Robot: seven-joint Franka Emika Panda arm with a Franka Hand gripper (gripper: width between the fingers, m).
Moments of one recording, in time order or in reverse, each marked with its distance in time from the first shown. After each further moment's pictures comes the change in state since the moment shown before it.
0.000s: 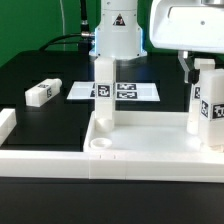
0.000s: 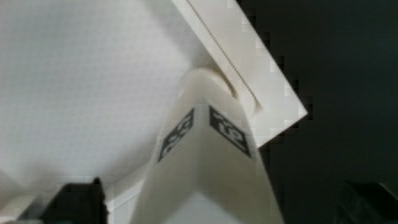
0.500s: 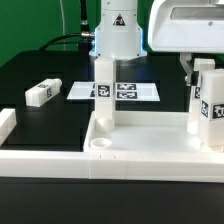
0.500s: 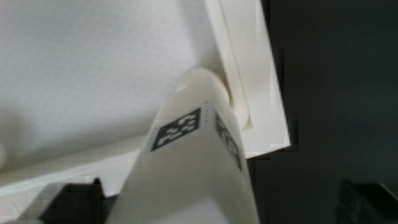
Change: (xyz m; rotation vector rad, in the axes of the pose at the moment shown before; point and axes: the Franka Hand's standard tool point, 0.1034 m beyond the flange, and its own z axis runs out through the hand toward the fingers) arm -0.003 -0.003 0.000 -0.015 0.009 -0.393
